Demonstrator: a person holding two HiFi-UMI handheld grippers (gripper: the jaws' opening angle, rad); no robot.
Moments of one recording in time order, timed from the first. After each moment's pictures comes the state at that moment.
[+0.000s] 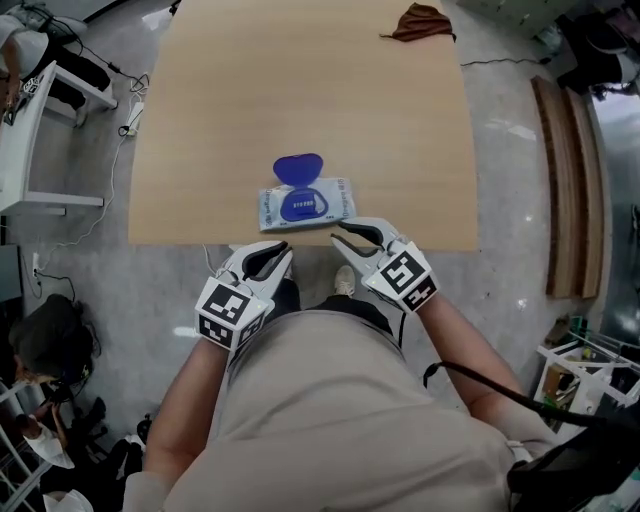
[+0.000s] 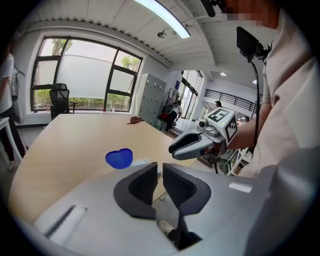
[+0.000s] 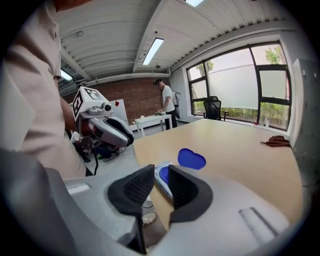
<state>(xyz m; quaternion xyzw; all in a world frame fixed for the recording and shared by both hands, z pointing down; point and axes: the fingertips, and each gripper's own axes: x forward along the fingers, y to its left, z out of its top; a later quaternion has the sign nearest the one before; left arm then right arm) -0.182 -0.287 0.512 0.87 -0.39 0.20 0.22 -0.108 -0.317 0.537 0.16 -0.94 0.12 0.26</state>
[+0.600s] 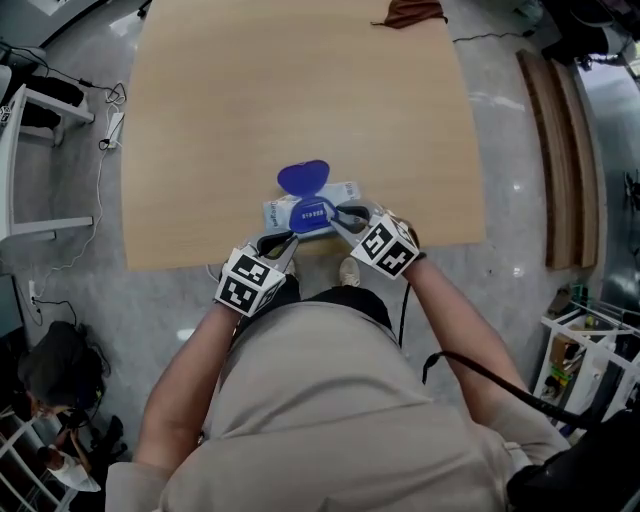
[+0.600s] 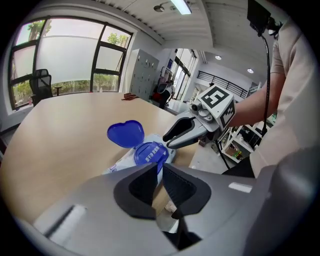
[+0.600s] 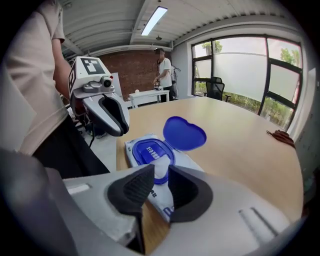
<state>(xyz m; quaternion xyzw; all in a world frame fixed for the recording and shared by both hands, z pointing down) -0.210 -0.342 0.628 0.87 -0.30 0.30 0.26 -0.137 -0.378 0.656 0.16 -0.90 0.10 0.40</state>
